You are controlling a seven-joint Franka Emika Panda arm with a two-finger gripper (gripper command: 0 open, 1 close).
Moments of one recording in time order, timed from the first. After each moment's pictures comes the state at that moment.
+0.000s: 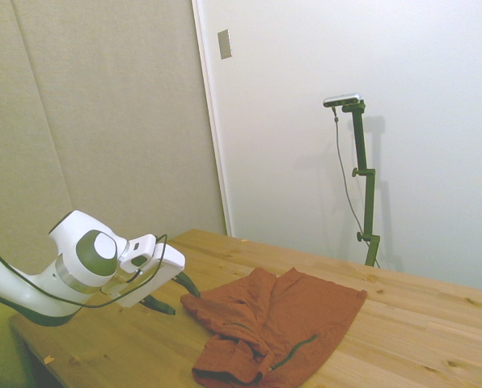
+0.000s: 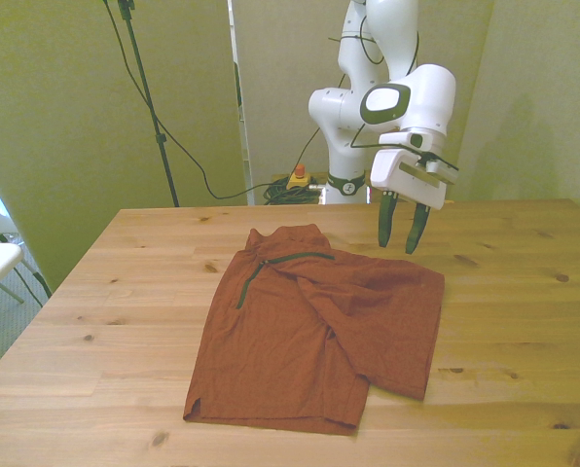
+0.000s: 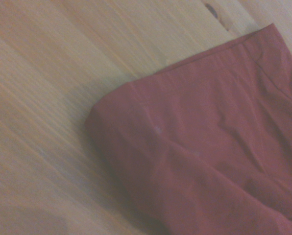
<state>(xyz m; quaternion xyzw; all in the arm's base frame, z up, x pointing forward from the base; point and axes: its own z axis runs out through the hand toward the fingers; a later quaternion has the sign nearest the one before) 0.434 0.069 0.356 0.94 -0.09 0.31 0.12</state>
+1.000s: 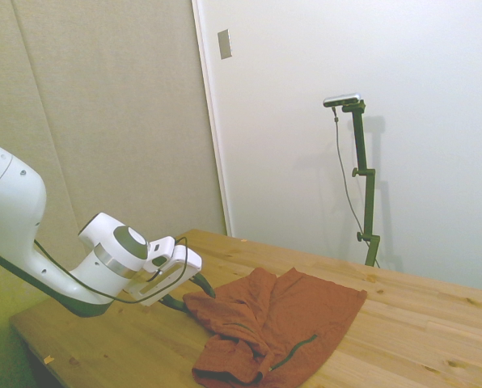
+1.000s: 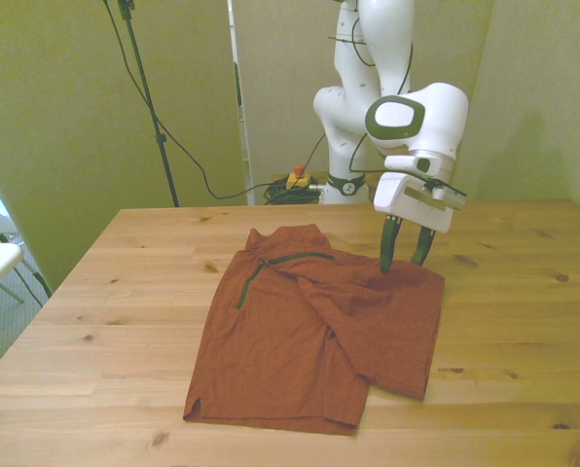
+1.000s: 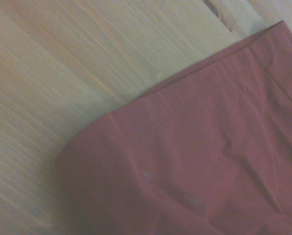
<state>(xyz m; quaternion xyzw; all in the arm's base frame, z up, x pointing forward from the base) 0.482 0.063 0.330 0.94 -0.11 0.30 0.14</state>
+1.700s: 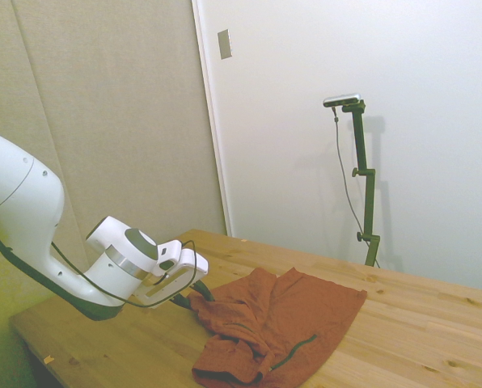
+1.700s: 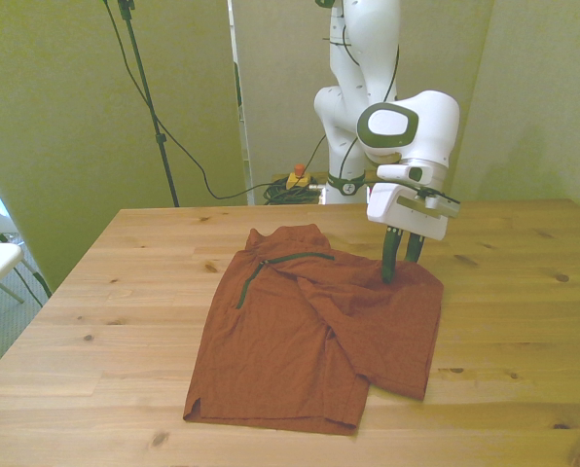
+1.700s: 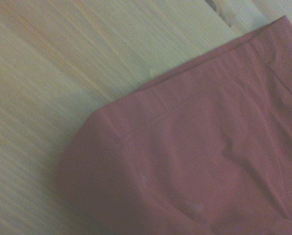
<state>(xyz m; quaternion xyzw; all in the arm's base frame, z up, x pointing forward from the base) 0.489 0.054 0.320 0.94 -0.11 0.30 0.12</state>
